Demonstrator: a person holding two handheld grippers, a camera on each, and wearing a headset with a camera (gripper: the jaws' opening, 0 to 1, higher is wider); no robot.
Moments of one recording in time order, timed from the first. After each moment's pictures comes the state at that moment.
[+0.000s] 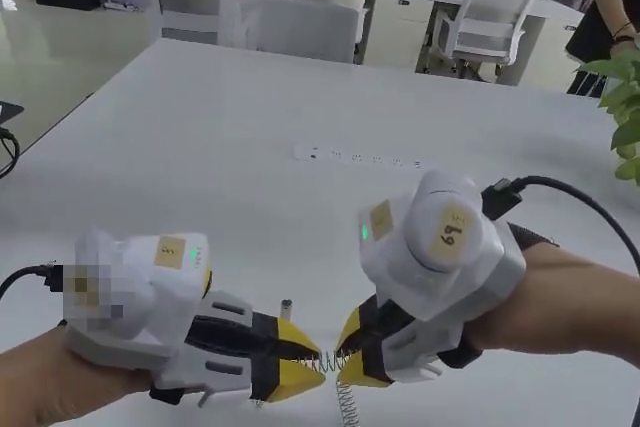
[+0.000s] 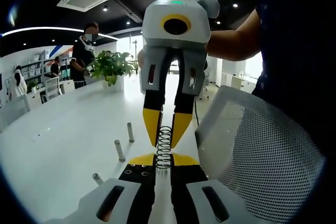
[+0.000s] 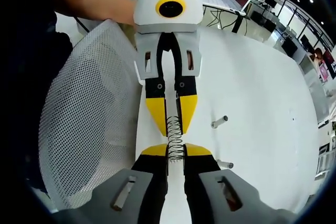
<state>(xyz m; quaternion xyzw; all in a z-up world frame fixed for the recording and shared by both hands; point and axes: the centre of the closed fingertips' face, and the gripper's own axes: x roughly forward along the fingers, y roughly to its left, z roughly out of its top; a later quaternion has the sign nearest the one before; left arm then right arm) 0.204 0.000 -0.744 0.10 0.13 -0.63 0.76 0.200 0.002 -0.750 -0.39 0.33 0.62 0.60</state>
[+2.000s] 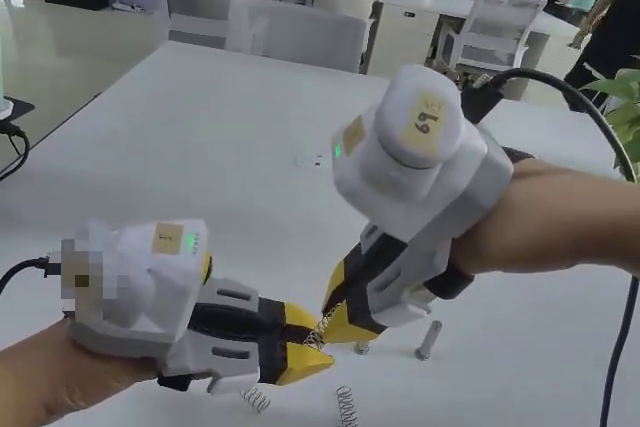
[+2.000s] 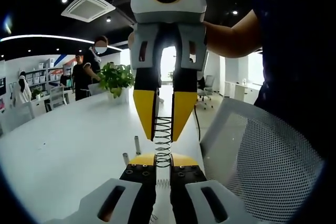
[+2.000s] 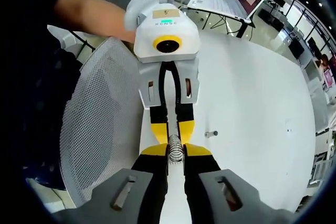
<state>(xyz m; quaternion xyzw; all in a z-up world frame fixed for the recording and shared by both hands) 0.214 0.003 -0.723 0.08 0.09 -0.62 0.78 0.205 0.028 -0.705 -0.42 0.34 0.62 0.57</state>
